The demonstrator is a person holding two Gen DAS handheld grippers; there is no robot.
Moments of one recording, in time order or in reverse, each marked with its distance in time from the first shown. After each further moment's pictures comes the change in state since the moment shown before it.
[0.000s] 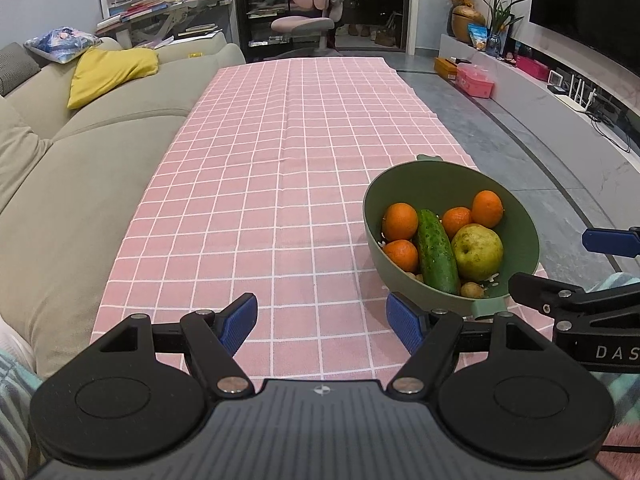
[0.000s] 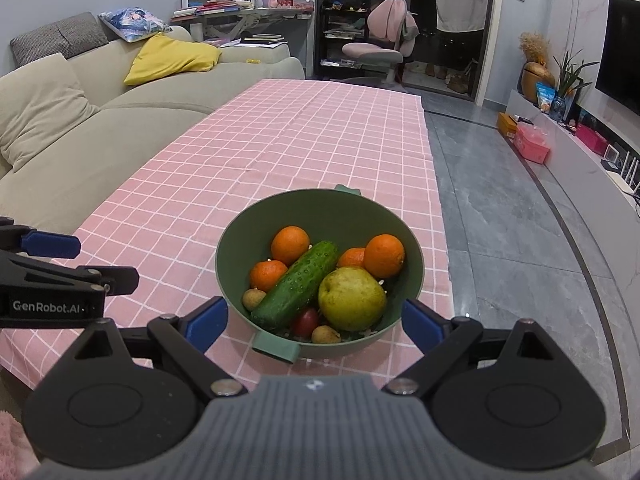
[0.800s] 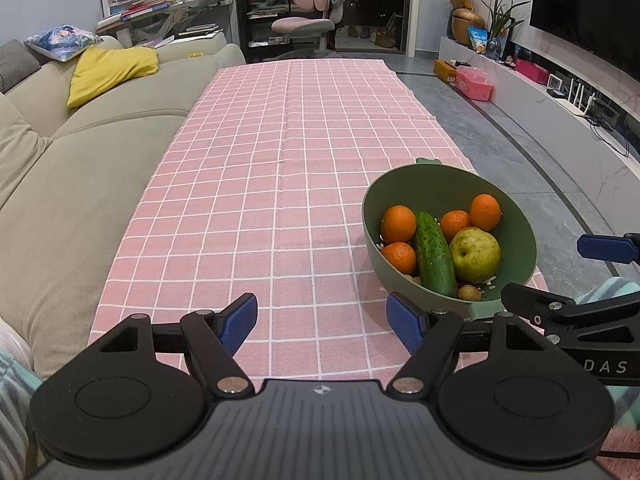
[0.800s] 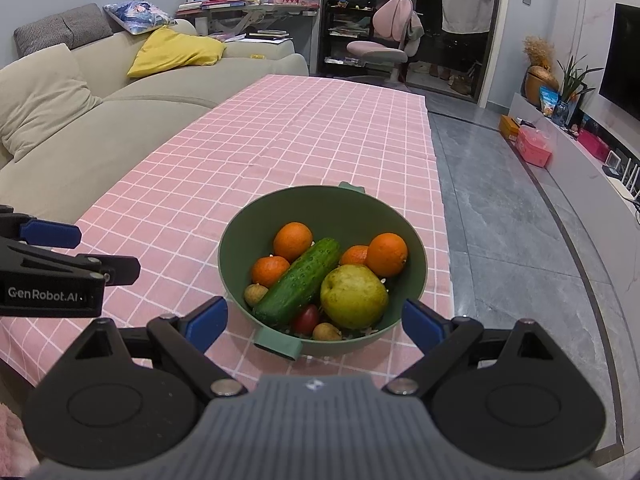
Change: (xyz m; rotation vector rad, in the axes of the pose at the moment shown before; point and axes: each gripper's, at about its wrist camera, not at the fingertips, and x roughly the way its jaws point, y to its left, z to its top) left arm -0.001 0.000 0.001 -0.003 -0.001 -0.003; right arm 0.003 -0.001 -0.001 -0.029 0.009 0.002
